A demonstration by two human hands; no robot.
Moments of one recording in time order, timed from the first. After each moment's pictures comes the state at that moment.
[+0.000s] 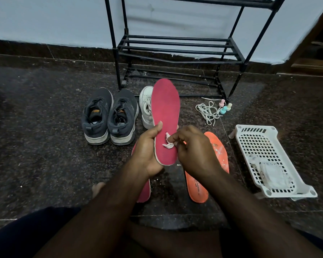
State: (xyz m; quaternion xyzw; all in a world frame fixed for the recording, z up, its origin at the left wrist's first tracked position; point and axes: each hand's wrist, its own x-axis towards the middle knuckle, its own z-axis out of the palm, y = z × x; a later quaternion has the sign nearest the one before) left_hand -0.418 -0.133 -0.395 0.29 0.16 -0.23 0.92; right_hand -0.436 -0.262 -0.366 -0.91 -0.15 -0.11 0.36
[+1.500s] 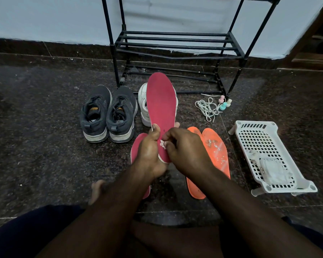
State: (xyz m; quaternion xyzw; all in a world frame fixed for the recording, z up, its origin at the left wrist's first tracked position) left_hand -0.421 -0.147 -0.410 0.29 0.20 -0.19 0.92; right_hand -0.442 -0.247 -0.366 -0.93 -0.13 -0.05 0.33
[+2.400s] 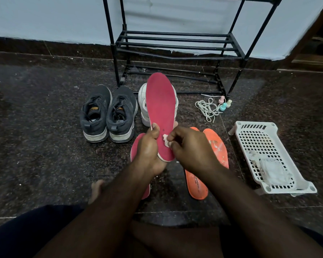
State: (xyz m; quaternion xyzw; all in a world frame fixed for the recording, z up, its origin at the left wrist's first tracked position) left_hand -0.419 -0.147 -0.405 0.31 0.20 -0.14 0.92; right_hand -0.434 -0.261 -0.365 -0.92 -0.13 -0.04 0.35
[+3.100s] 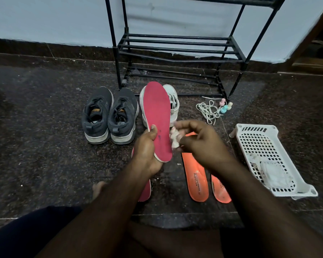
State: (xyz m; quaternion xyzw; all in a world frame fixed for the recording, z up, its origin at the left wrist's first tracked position) left_hand -0.413 -0.139 -0.405 0.32 0.20 -0.14 0.92; right_hand -0.433 -0.272 -0.343 -0.79 -0.03 0.08 0.61
